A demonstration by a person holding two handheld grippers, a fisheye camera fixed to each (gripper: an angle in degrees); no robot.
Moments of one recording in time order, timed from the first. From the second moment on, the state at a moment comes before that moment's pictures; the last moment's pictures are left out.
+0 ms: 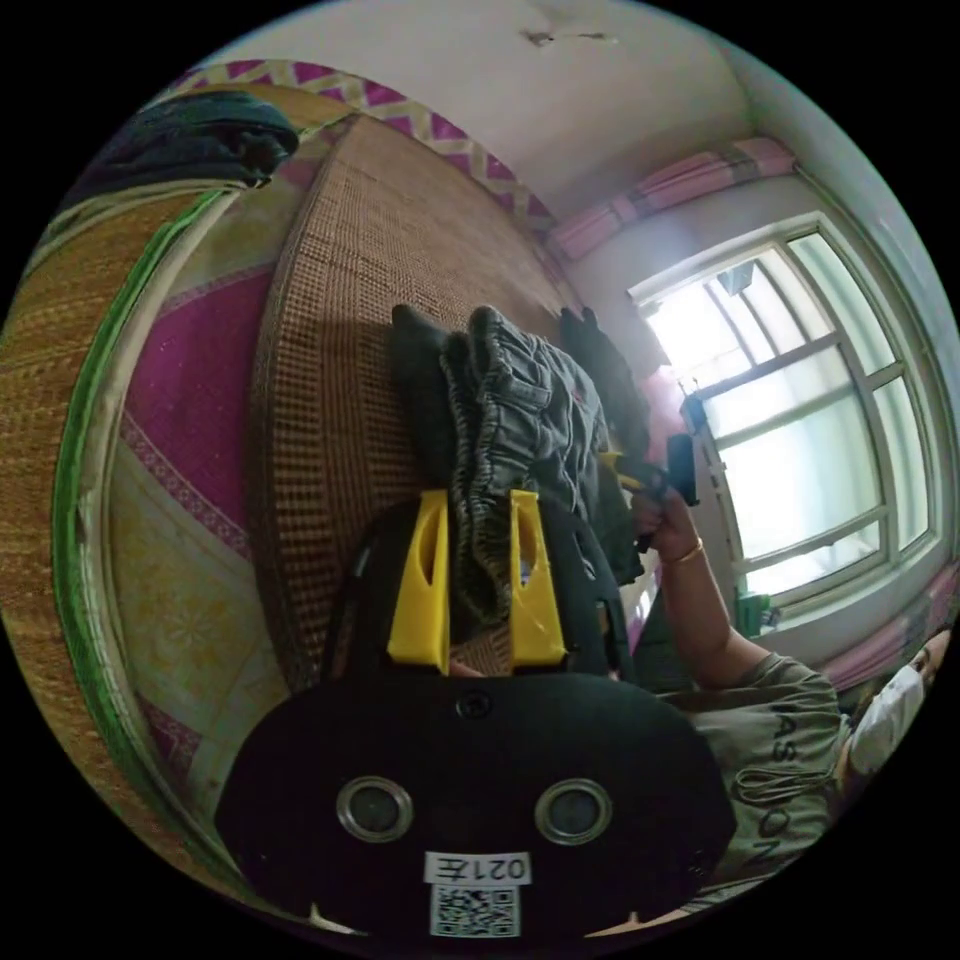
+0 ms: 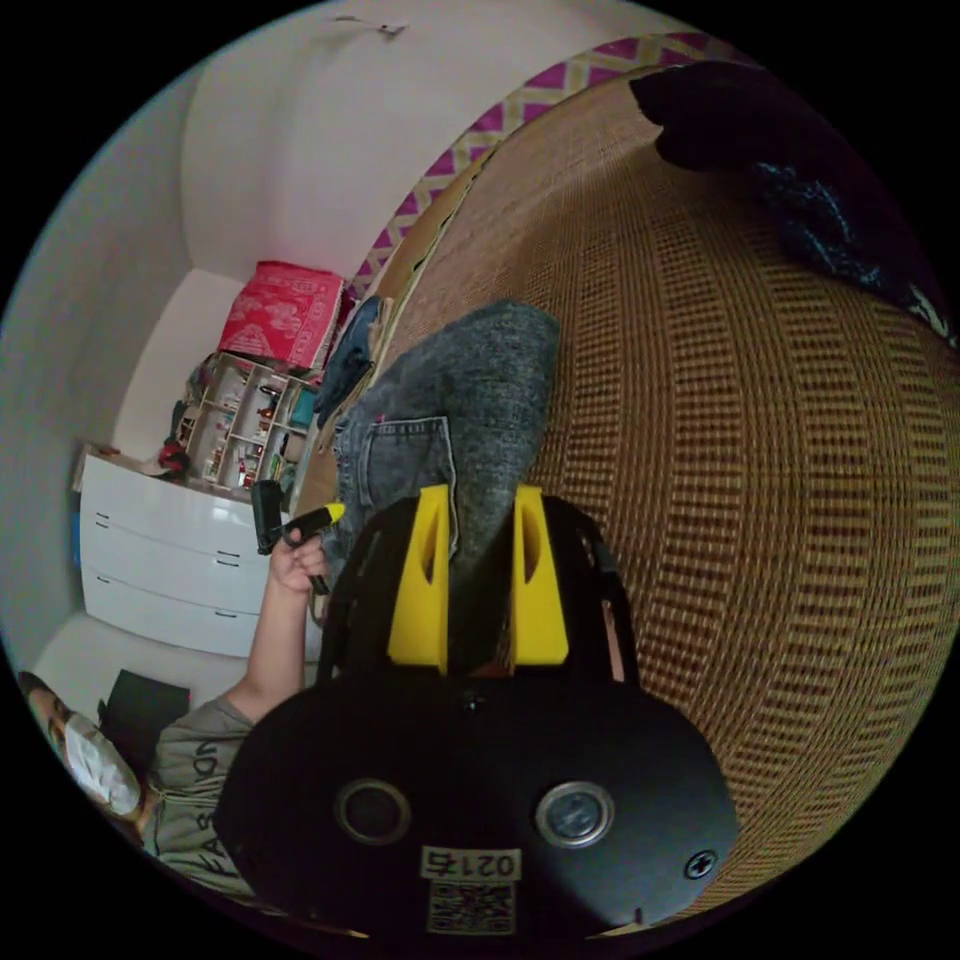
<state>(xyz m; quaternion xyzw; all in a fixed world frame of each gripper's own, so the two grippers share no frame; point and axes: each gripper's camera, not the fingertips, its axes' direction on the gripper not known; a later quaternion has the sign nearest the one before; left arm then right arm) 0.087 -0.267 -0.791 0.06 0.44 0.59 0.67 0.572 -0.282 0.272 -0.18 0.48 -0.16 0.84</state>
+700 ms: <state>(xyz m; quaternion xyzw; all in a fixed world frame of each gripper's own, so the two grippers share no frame) 0.348 -0.027 -1.010 0.14 0.47 0.70 0.52 0.266 -0.420 0.152 -0.01 0.53 -0.34 0.78</state>
